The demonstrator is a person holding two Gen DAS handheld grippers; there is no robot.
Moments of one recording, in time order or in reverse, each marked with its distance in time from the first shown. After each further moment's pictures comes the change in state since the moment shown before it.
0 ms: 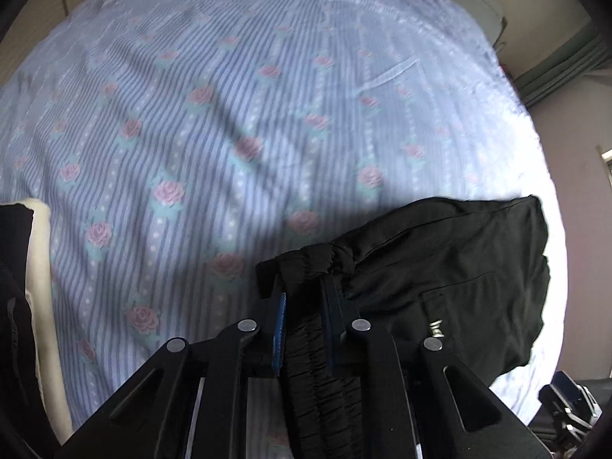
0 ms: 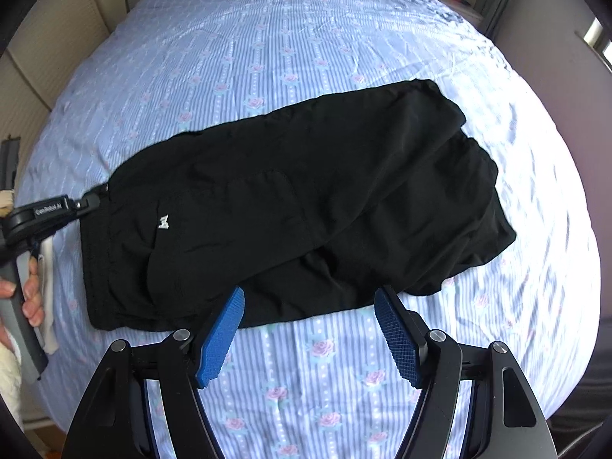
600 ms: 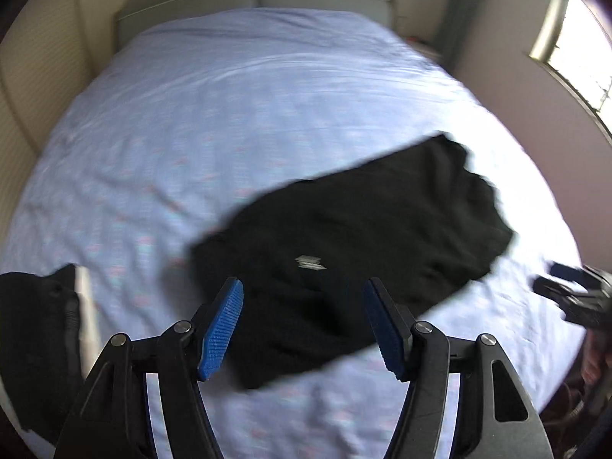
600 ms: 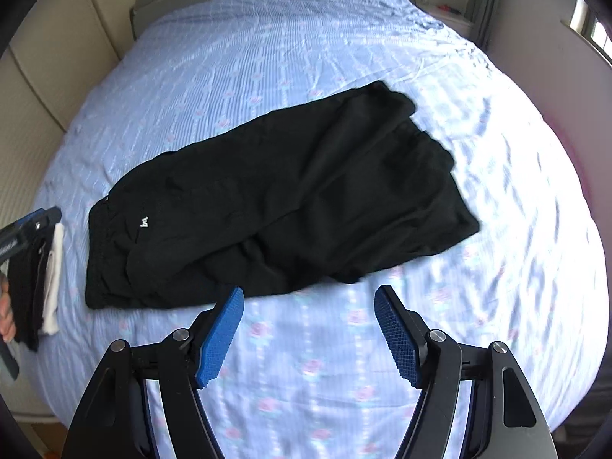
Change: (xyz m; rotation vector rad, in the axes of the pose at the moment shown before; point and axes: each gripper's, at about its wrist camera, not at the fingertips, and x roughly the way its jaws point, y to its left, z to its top) left arm -0.114 -0.136 -0.114 0.418 -0.204 -0.014; right arm -0.029 -0.112 -0.047 -0.001 -0.119 0.107
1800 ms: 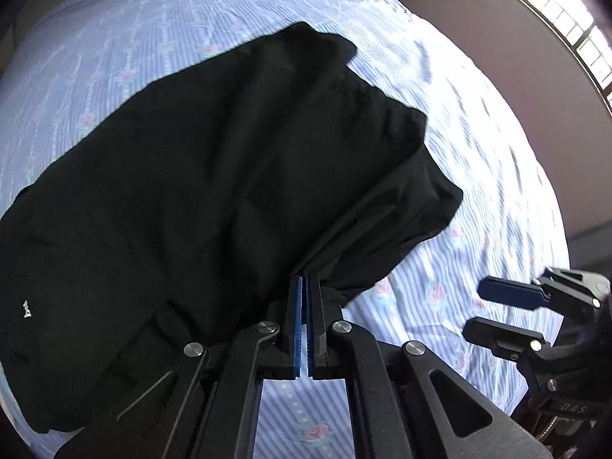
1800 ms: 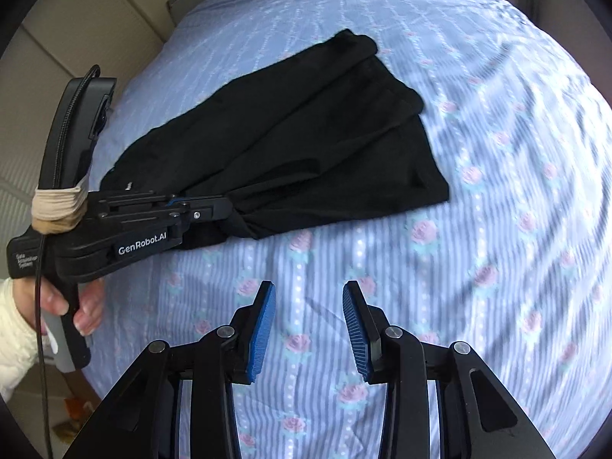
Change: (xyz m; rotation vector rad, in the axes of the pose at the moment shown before) left arm 0.172 -0.210 0.030 0.112 0.262 -0.129; right arm 0.060 -0.143 -0.015 -0.069 0.087 0.305
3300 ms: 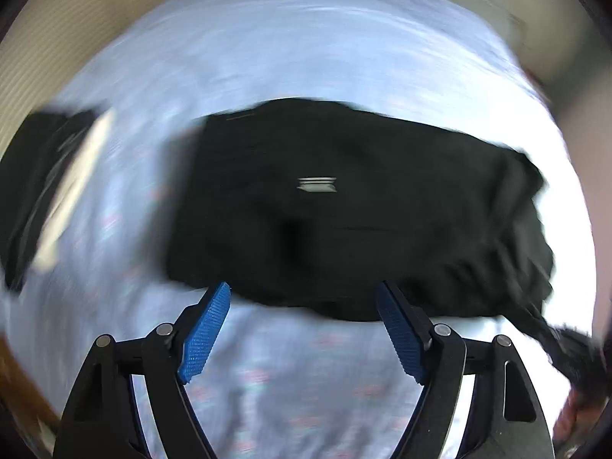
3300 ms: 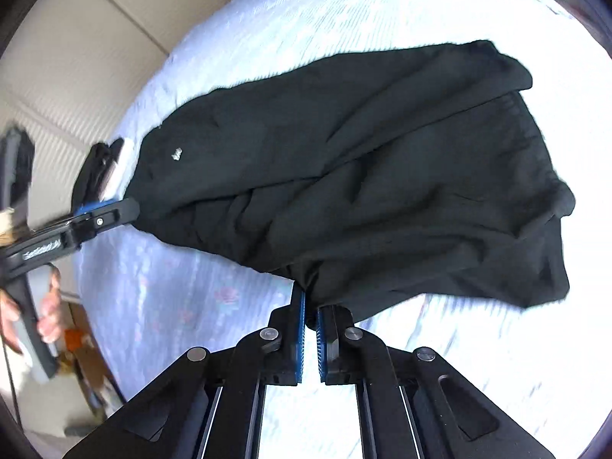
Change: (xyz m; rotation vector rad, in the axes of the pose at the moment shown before) left arm -0.120 0.165 -0.143 -0.688 -0.137 0.329; right arm 0.057 0.087 0.038 -0.180 0.120 0.069
